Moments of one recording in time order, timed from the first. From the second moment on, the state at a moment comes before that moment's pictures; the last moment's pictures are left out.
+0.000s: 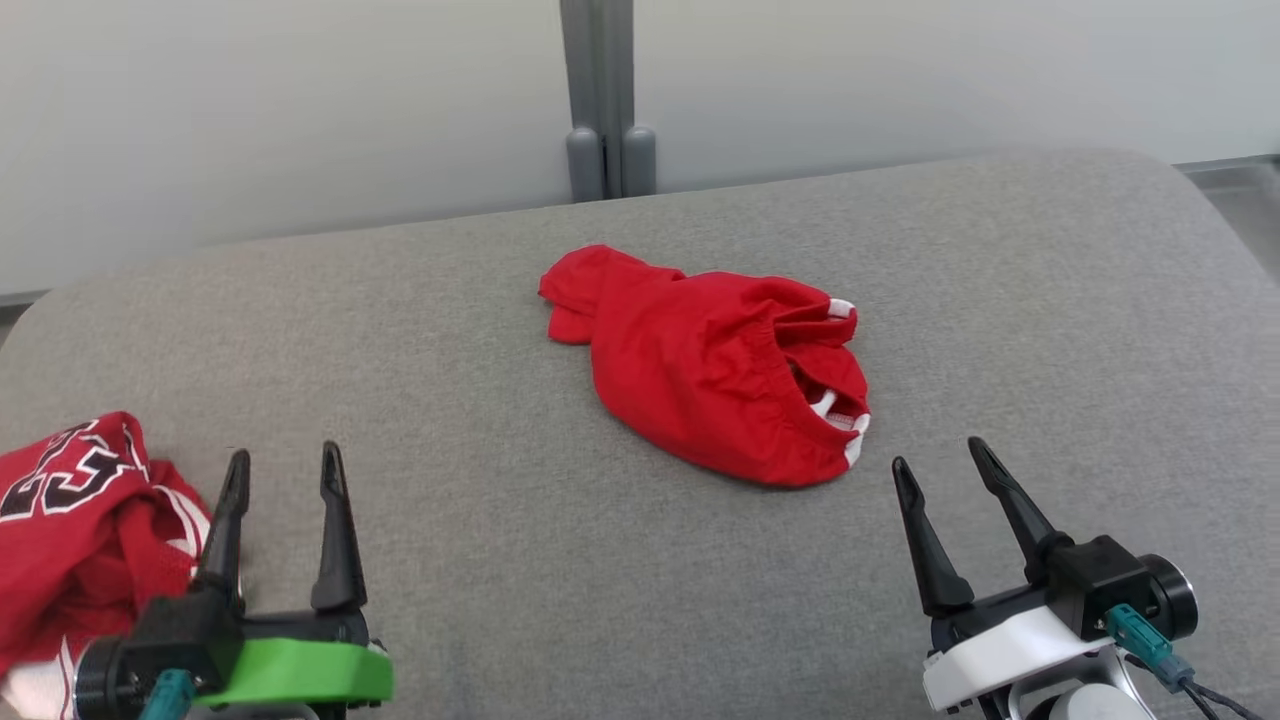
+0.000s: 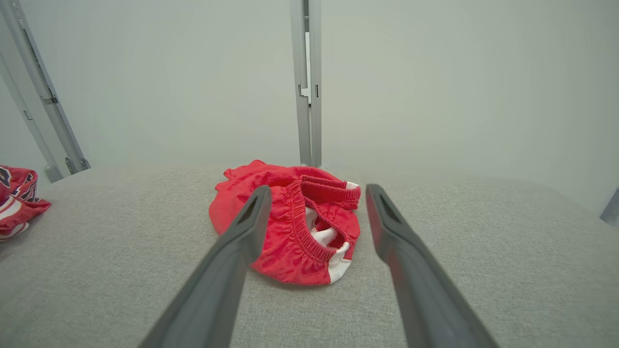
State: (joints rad) left arm 0.01 0.06 0.00 0.03 -0.19 -0.05 -0.26; right arm 0.02 -0.08 0.13 0.09 0.08 0.13 -0.26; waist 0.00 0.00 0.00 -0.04
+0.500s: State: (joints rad) left arm 0.16 0.05 -0.07 0.01 -0.12 -0.02 -0.26; right arm 0.06 -0.07 0.11 0.08 0.09 0.13 -0.26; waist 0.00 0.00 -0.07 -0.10
